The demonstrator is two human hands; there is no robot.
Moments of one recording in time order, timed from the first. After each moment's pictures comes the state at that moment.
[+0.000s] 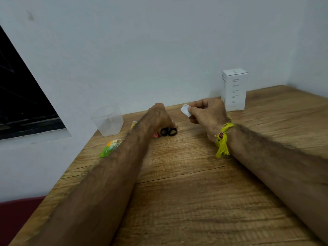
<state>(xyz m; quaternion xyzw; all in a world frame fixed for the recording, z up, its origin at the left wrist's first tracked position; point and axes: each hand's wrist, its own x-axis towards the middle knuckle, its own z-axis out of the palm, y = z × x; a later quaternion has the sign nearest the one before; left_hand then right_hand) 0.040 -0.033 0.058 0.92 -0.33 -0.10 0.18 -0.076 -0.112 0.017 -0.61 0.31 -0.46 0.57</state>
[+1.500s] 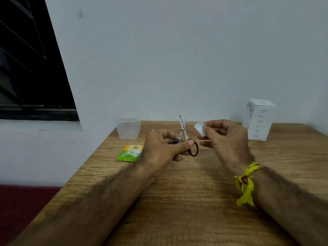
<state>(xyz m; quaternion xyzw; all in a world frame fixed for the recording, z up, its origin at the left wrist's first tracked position) 0.017 0.073 0.026 0.64 -0.33 -0.20 0.67 -0.084 -0.056 0.027 -0.64 0.22 -0.48 0.56</state>
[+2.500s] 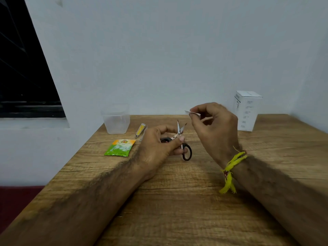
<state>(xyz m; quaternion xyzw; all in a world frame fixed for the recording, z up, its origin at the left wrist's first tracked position) 0.011 0.060 0.011 0.59 -0.36 -0.23 0.68 -0.087 -0.062 0.032 -0.76 0.13 -0.58 0.25</state>
